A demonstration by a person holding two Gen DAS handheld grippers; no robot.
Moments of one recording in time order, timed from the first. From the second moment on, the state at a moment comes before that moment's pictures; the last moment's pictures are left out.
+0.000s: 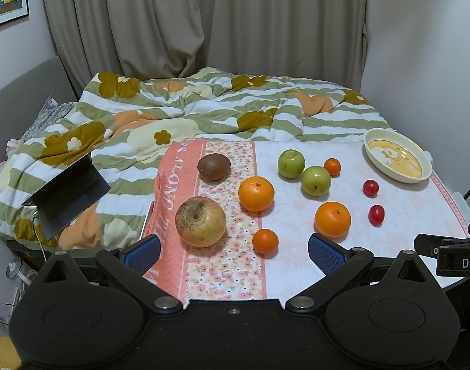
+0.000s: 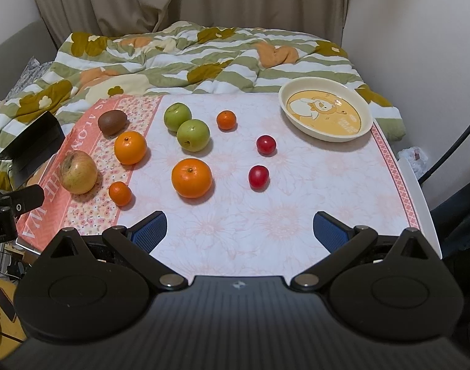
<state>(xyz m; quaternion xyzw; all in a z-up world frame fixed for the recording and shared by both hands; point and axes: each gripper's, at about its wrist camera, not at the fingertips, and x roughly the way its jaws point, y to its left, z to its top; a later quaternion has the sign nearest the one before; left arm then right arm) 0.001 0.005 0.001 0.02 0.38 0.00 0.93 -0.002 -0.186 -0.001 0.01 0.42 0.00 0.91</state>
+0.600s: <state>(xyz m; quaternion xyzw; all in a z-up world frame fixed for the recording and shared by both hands) 0.004 0.003 0.000 0.02 0.38 0.00 0.92 0.000 -0.185 -0.002 0.01 0.42 0.00 0.91</state>
